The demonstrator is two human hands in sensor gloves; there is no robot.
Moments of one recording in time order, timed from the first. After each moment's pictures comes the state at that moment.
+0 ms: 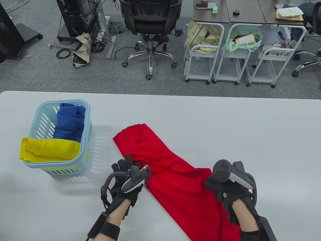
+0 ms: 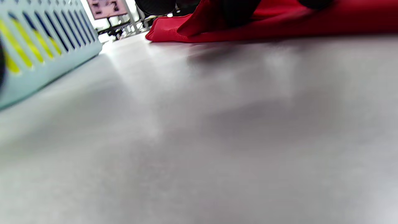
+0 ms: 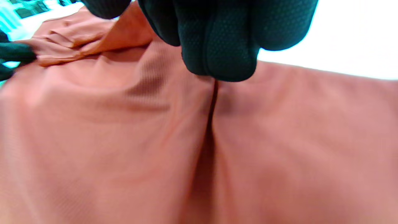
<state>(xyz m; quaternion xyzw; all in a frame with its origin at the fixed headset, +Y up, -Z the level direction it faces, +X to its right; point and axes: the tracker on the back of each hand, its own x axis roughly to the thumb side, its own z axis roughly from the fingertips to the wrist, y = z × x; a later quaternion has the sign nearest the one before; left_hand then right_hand) -0.136 -0.758 -0.299 -0.17 0.00 -0.07 0.98 0.192 -0.719 -0.278 0.07 0.25 0.96 0.10</state>
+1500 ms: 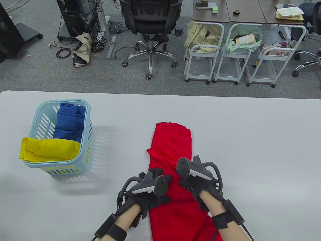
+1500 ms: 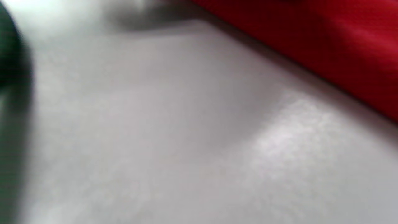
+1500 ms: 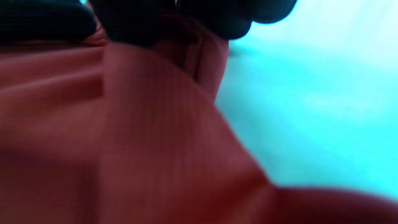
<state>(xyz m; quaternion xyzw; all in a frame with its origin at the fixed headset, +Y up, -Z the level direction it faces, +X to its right) -0.078 -0.787 -0.278 -0.31 -0.25 -0.02 0.92 0.099 -0.752 -0.323 0.12 0.19 0.97 0.00</state>
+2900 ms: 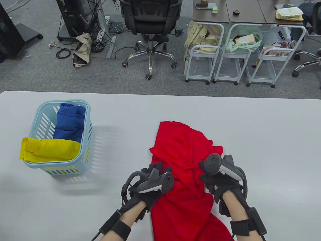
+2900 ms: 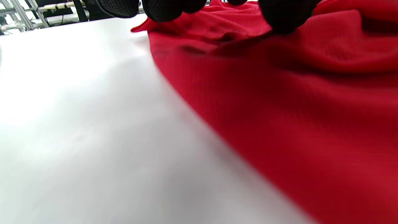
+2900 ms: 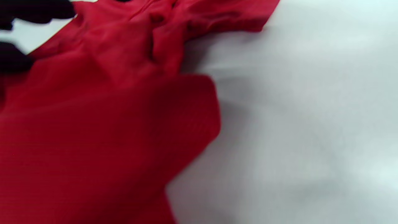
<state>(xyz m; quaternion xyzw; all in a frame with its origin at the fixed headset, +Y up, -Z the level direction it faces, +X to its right) -0.042 -0.749 -0.292 -0.18 -0.21 -0.09 0.96 0.169 -0.746 -0.296 0.09 0.30 0.95 0.08</state>
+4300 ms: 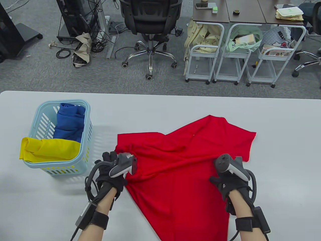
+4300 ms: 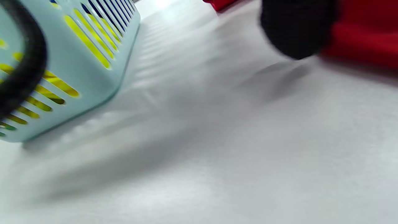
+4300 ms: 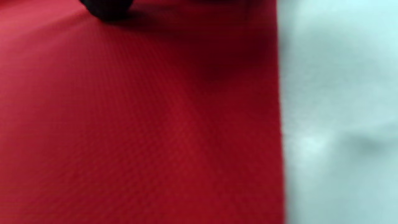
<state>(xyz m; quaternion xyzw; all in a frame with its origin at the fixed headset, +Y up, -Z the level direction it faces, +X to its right) -0.174 -0.735 -0.324 -0.28 0.02 -0.21 0.94 0.219 -0.773 -0.319 -0.05 0.30 0.95 0.07</state>
